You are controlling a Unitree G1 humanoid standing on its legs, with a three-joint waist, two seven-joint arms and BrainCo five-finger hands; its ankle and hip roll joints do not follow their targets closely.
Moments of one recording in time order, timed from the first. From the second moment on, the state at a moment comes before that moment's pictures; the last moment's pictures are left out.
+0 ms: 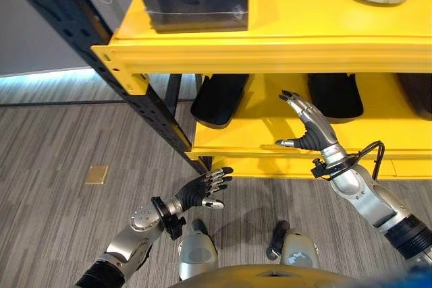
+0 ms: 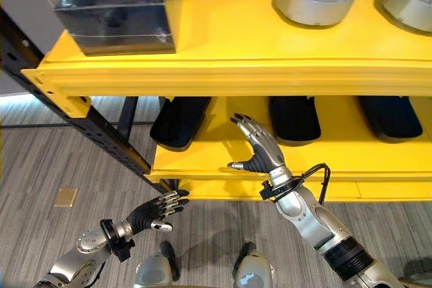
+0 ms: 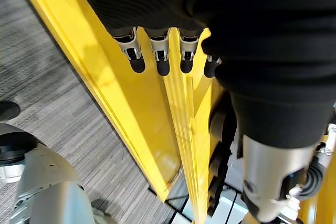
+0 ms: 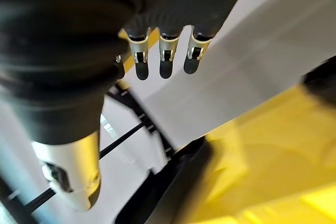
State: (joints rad) left arm 0.15 0.60 -0.43 0.08 -0.54 -0.10 -0.50; right arm -0.19 -0.71 0.49 -0.06 -0.39 -0.22 -0.35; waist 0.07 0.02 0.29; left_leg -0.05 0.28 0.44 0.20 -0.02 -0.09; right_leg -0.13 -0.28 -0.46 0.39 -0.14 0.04
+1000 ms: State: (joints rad) left arm -0.01 0.62 -0.50 0.13 -0.58 -0.17 -0.41; right arm -0.63 -0.60 0.68 0.07 -0.58 0.04 -0.25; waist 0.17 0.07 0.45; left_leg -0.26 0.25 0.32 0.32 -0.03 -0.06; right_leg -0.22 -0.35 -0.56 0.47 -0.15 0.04
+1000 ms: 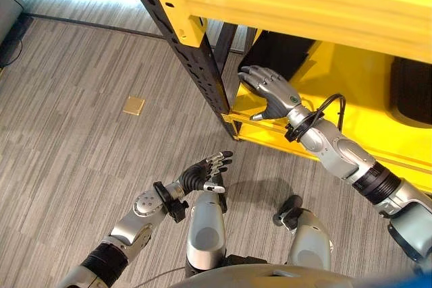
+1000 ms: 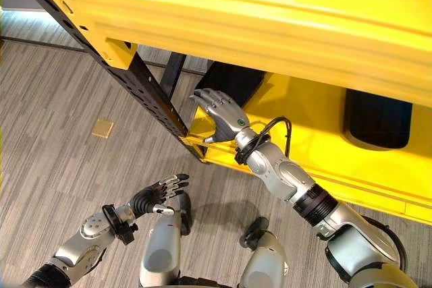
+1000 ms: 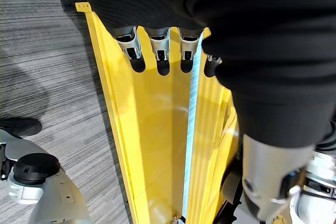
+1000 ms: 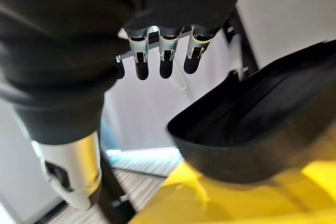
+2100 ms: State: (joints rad) left arm -0.03 0.60 -0.51 0.15 -0.61 -0.11 -0.46; right arm -0.80 -0.40 0.80 0.51 -1.01 0.28 0.18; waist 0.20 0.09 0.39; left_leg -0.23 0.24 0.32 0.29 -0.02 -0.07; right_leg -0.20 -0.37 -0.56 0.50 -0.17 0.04
